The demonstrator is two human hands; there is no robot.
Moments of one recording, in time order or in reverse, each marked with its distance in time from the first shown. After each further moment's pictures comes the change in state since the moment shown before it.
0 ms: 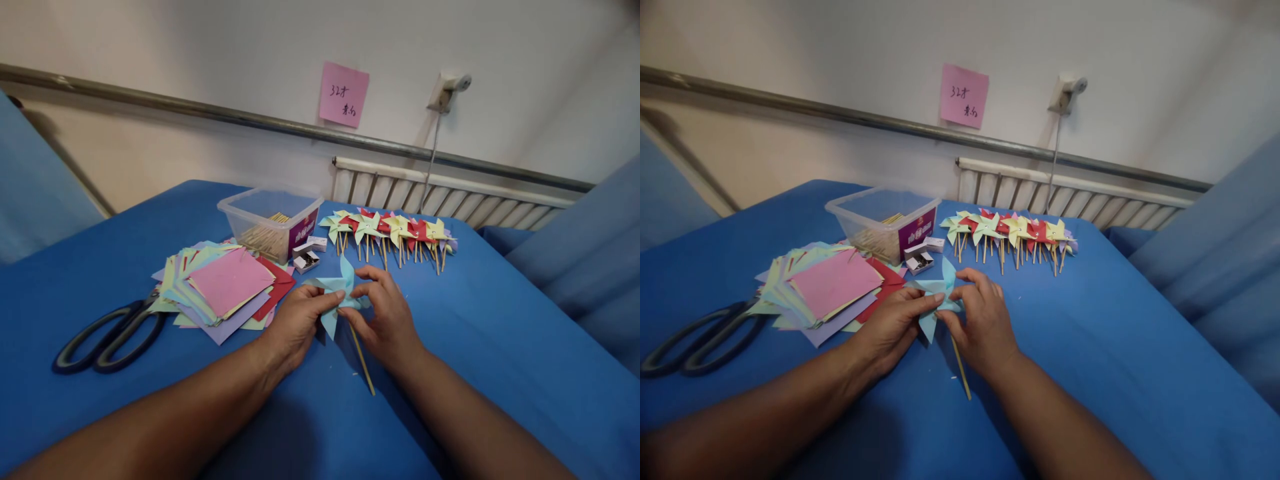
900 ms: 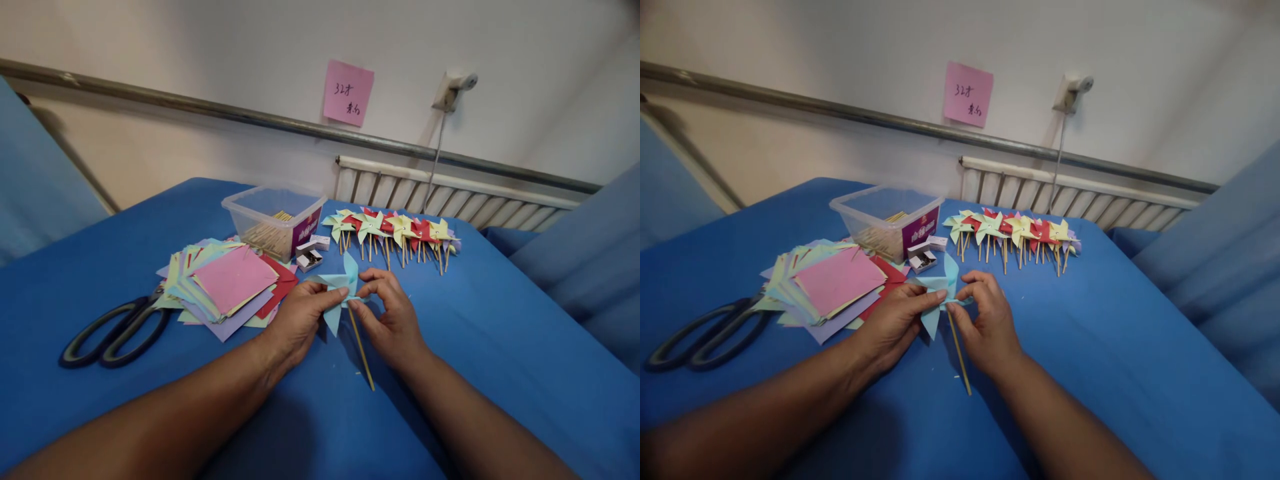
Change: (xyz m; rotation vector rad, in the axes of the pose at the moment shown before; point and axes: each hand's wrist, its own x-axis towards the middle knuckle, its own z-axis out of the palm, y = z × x) left_hand -0.001 0.001 0.001 -0.087 -0.051 0.053; right_hand -0.003 0.000 0.000 0.204 0.026 0.172
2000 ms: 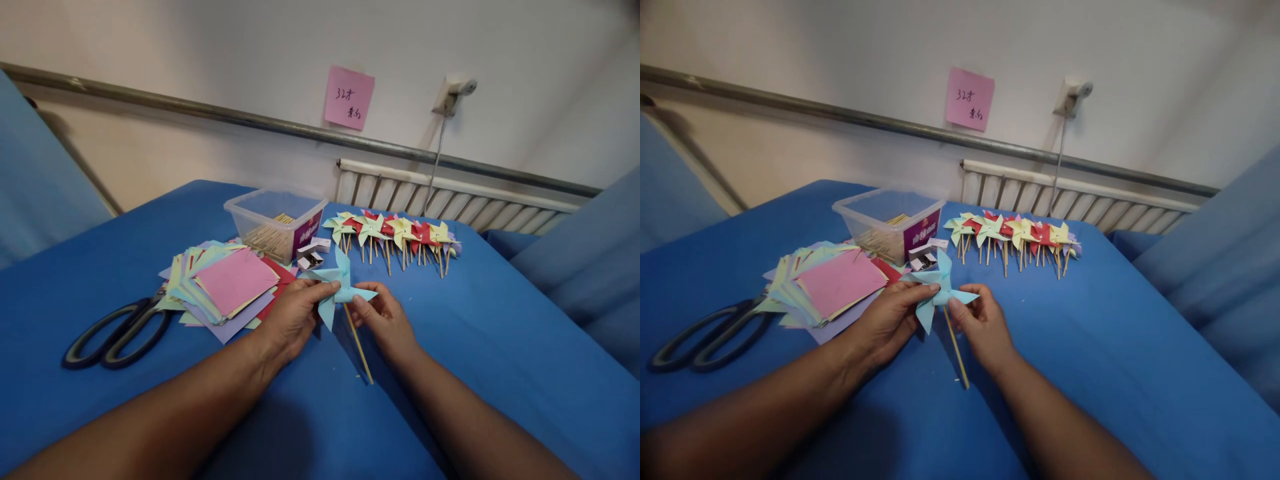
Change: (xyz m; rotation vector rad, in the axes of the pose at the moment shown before) left_hand 0.006 0.010 -0.006 0.001 0.072 -0.011; right_hand -0.002 -0.003 0.016 0.656 -0.056 0.609
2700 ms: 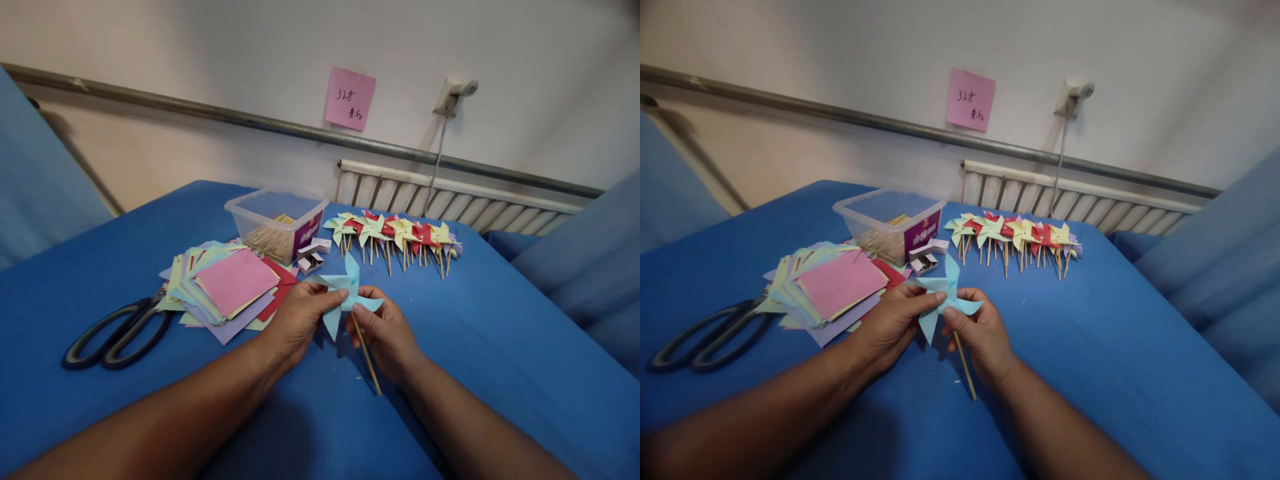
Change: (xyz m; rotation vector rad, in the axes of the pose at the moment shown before) left_hand -0.008 -0.002 0.005 0.096 -0.126 0.023; right_hand -0.010 -0.006 0.007 0.409 -0.141 0.137
